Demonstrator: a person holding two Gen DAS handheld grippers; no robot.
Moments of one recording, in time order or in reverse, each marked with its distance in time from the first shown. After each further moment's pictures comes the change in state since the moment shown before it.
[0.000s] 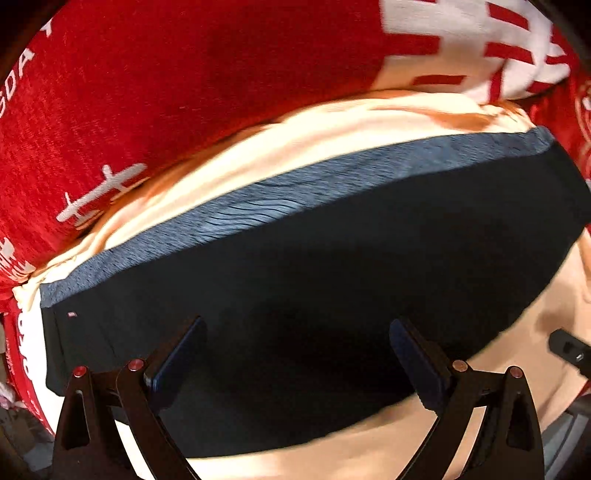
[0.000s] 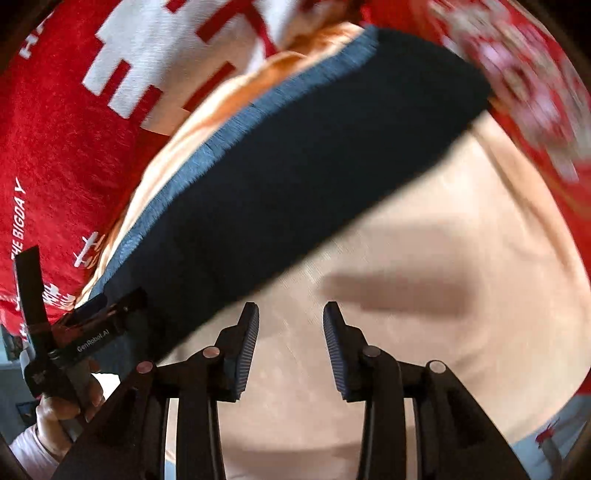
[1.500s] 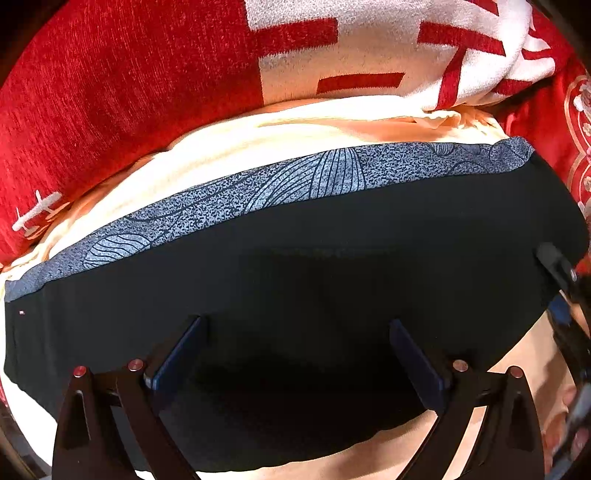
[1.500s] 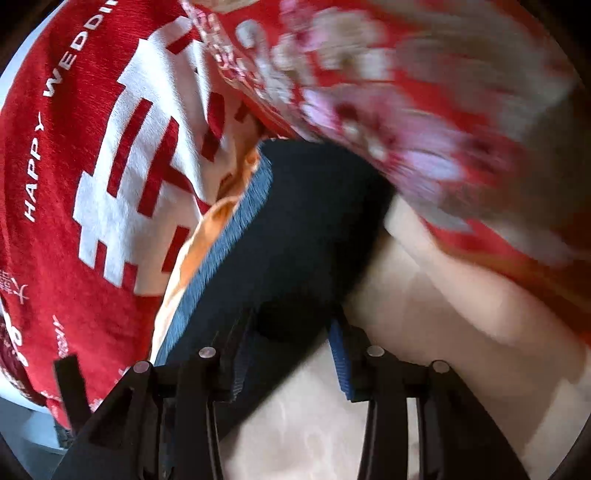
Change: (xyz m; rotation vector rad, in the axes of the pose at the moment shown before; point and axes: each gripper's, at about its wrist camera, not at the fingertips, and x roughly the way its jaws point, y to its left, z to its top) left arm 0.010 -0.100 0.029 -0.063 -0.094 -0.058; right arm 0.014 -0.090 0.057 0.215 -0.467 0.254
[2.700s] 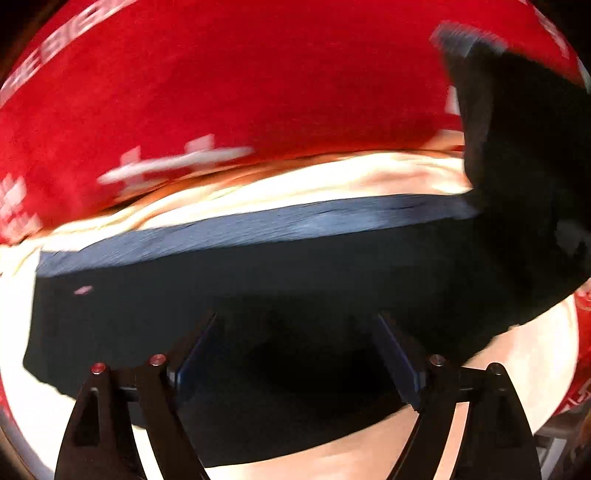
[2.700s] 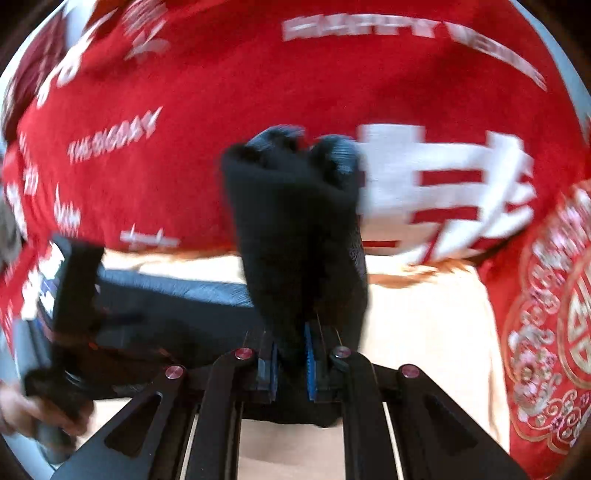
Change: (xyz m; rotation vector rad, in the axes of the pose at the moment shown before) left arm -0.065 0.234 -0.029 -0.097 -0.058 -0.043; right arm -0.007 0.270 -0.118 -0.971 0.094 -0.136
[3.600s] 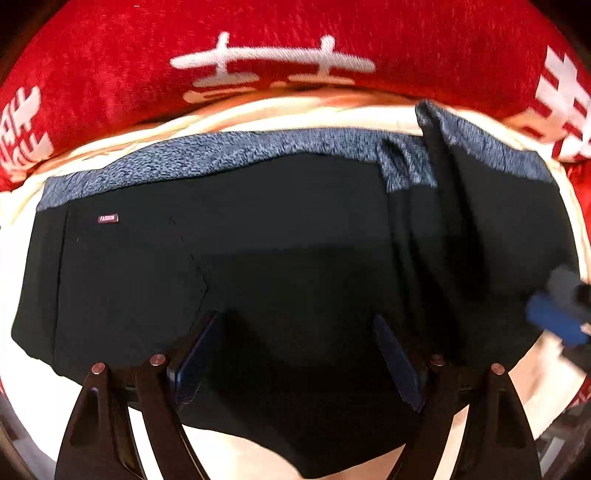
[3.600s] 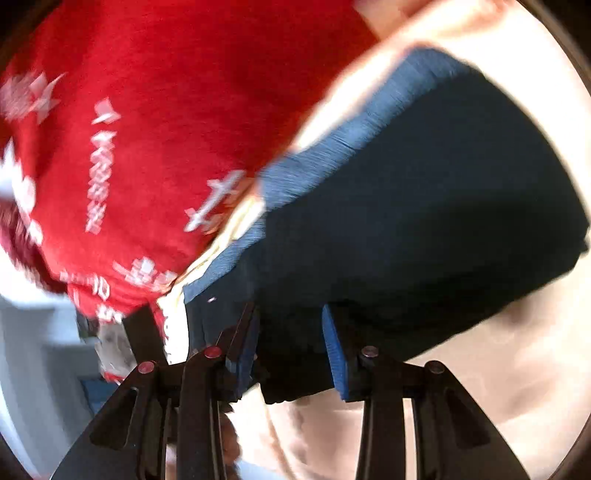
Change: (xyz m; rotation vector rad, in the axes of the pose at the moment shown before) left arm 0.046 0.047 -0.037 -0.075 0.105 0.009; right arm 0.082 0.032 -0.082 0.799 0.353 0.497
